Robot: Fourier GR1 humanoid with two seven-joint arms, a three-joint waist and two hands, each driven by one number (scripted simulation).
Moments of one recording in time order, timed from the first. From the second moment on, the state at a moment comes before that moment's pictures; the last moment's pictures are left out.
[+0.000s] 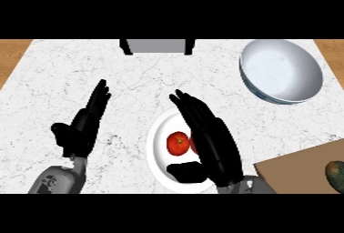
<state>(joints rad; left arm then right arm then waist) -0.17 0.26 -0.26 -1.53 0.16 0.27 0.05 -0.32 -0.10 0.62 -1.78 0.73 -0.16 0.52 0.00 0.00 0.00</state>
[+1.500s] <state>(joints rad) -0.16 0.18 -0.16 -1.53 0.07 0.19 0.07 -0.36 0.00 0.48 -1.67 0.62 0.25 0.84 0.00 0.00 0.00</state>
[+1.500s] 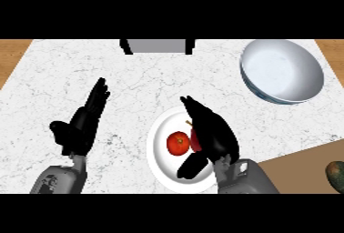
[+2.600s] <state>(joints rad) -0.16 0.12 -0.10 -1.53 0.00 0.11 0.08 -0.27 0.00 0.43 -1.54 0.55 0.12 0.66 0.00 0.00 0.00</state>
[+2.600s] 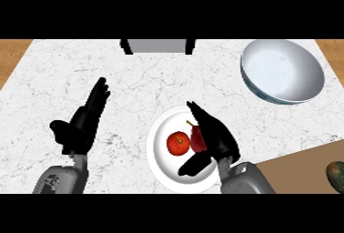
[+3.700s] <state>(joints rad) -0.13 0.10 -0.06 -1.56 -0.02 0.07 0.08 -0.30 -0.05 0.45 -1.30 0.75 0.17 0.45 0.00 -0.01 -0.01</state>
